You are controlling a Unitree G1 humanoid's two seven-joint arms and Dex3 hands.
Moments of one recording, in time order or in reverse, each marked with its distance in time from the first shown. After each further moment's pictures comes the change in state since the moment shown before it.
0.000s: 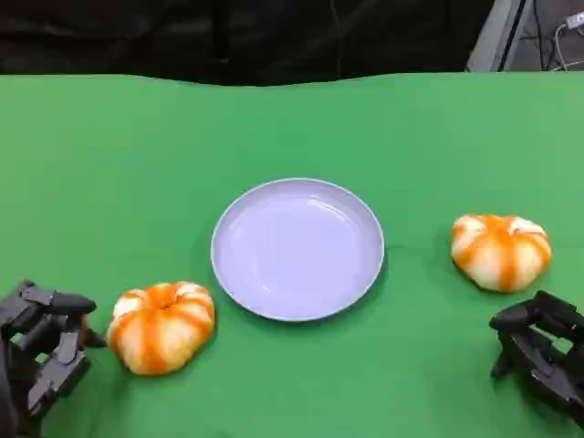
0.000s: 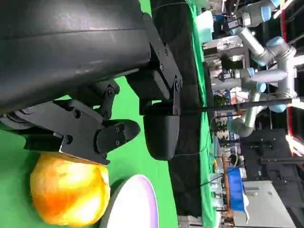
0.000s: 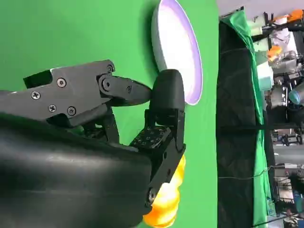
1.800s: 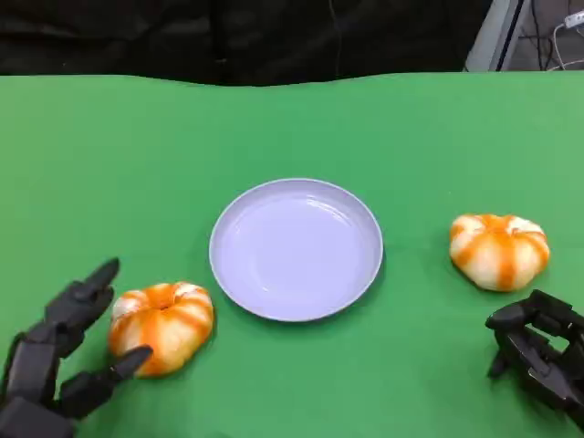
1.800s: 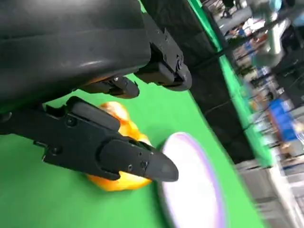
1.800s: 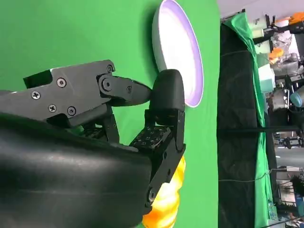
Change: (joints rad) left arm 0.093 0.121 -0.131 -0.133 0.438 0.074 0.150; right arm 0.001 0.000 0.011 -0.014 -0.005 0.015 -0.002
